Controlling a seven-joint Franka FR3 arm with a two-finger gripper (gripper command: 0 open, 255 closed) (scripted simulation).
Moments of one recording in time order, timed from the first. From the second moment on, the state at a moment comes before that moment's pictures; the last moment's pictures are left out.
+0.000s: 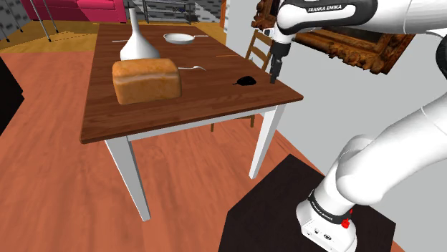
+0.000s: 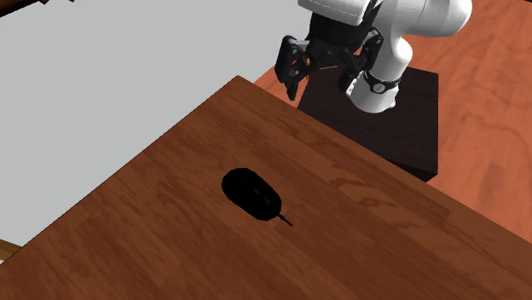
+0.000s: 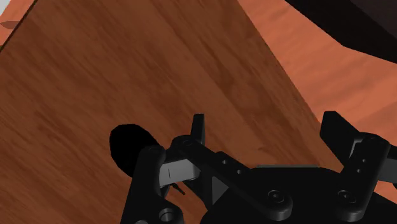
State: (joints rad) arm 0.14 -0.33 -0.40 -2.10 -0.19 1.83 -0.84
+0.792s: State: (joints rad) arm 0.14 0.17 -0.50 -1.70 0.03 1.92 -1.36
